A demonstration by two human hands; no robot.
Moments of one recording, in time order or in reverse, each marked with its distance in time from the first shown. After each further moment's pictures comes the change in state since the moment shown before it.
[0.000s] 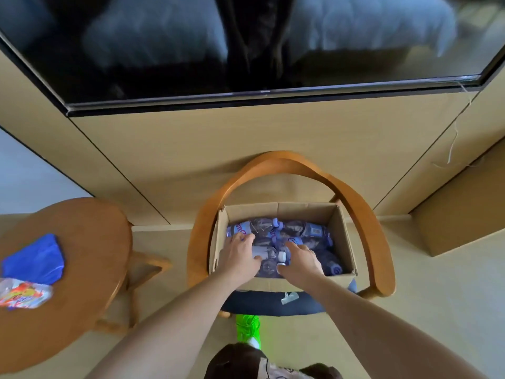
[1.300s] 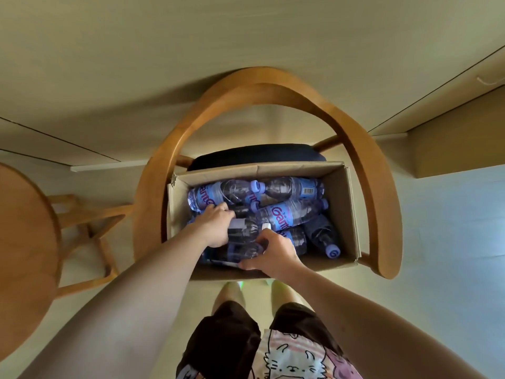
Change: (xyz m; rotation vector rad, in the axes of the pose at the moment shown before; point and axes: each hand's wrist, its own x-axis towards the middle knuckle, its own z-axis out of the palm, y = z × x) left_hand 0.172 -0.051 0.076 0.286 -0.694 0.068; right_hand 0.105 0.031 0.063 0.362 -0.318 0.206
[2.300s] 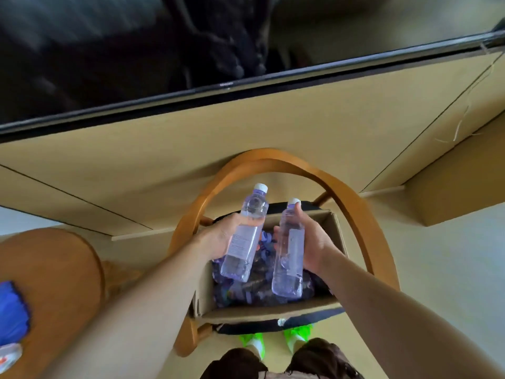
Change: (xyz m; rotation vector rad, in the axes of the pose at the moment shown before) left_hand -0.111 0.057 -0.128 -1.361 -0.053 -0.063; right_hand -0.031 -0.053 -0.123 1.337 -0.208 -0.065
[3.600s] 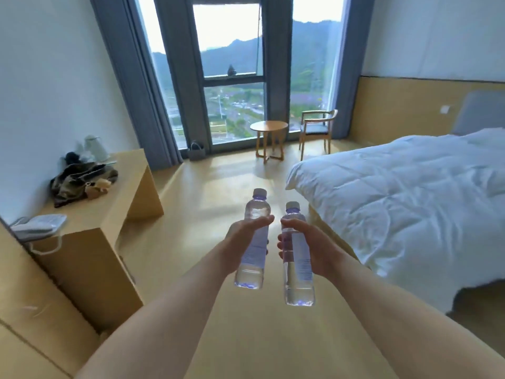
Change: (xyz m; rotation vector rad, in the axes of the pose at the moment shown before) left_hand -0.313 -0.191 0.521 1.032 -1.238 0.528; right_hand -0.591 0.280 -0.167 0.630 0.942 -1.265
